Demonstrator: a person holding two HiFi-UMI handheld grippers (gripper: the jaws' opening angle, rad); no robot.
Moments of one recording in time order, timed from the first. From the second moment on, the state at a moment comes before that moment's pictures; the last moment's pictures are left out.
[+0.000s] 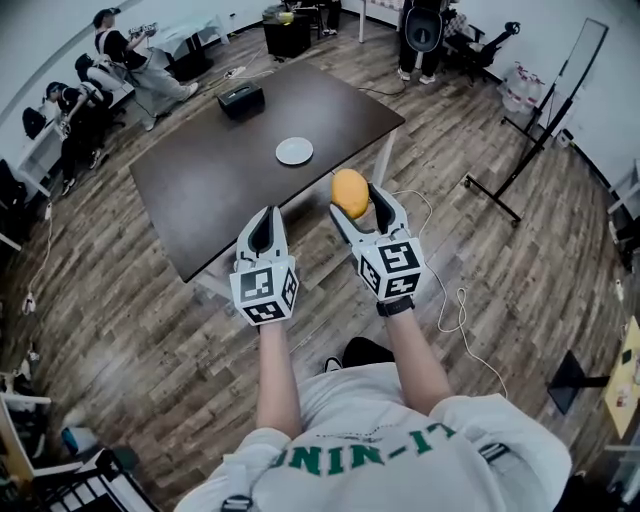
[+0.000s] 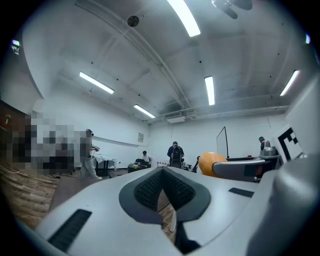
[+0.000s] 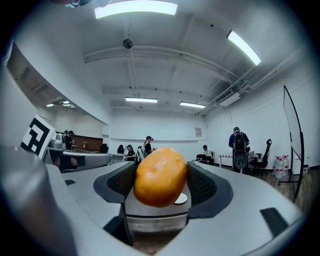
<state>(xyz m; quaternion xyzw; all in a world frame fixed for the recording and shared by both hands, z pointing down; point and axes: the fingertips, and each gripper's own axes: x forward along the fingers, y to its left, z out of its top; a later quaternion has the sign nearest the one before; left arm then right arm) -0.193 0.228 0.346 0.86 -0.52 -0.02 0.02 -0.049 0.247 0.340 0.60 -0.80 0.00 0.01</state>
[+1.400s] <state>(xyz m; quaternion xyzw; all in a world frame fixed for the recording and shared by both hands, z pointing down) -0.063 -0.233 0.341 0.80 -0.60 -0.01 0.02 0.058 -0.240 0.329 0.47 -0.88 0.03 -0.02</state>
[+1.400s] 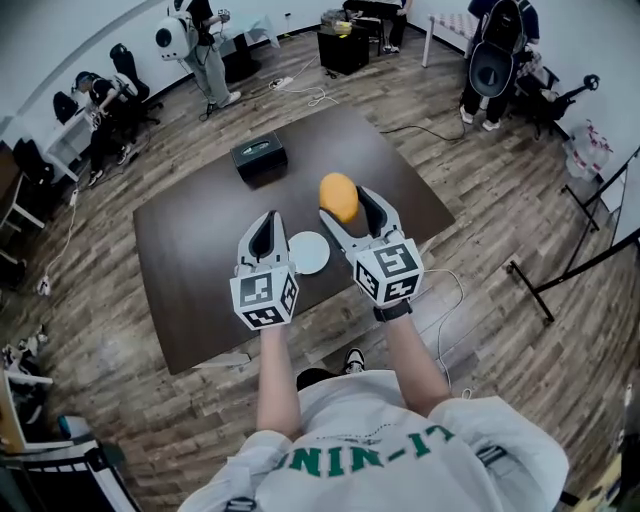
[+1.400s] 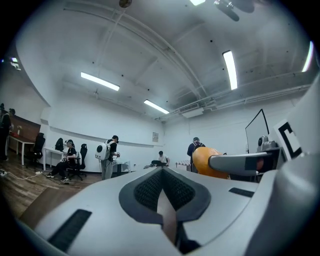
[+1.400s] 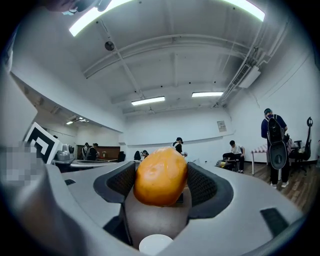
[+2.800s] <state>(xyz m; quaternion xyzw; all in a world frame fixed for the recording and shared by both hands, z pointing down) -0.143 -0.346 0.546 0.77 -0.61 0.06 0.16 -0.061 -0.351 0.563 0.35 -0.91 0.16 0.17</state>
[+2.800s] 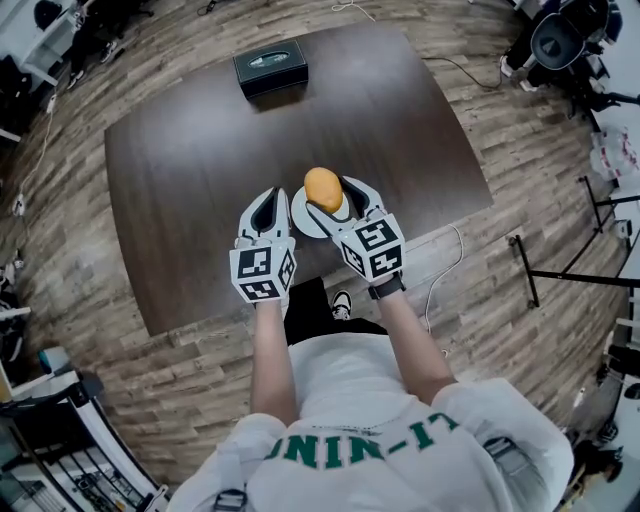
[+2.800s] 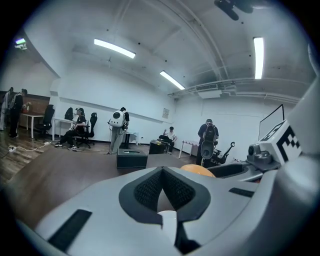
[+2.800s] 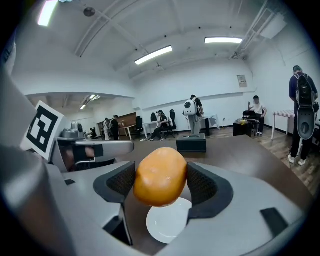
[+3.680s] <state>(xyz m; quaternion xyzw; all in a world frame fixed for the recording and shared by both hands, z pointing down) -0.164 -0.373 0.636 0.75 -0.61 0.09 0.24 -0.077 -0.370 0.727 0.33 -0.87 0.24 0.28</state>
